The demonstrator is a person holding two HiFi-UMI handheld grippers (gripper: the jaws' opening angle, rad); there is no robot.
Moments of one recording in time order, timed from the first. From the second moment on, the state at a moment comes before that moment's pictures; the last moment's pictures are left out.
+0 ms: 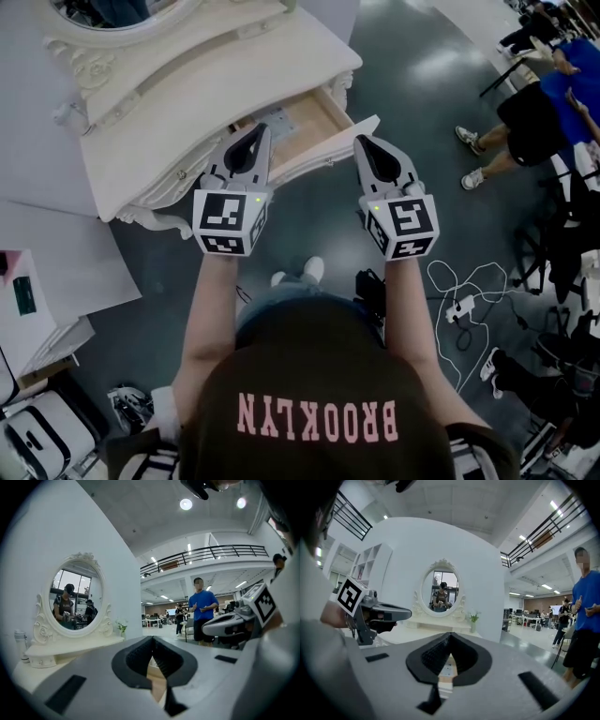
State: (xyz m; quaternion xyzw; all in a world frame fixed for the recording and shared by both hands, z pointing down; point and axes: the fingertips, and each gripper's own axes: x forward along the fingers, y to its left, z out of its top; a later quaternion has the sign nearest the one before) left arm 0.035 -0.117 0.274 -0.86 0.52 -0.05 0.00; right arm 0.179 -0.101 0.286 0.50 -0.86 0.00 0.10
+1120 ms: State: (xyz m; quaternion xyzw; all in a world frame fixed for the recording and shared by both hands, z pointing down) left arm 0.030 -0.112 0.237 -0.85 0.52 -0.02 0.03; right arm 0.188 -0.095 0.245 0.53 -0.85 -0.04 0.06
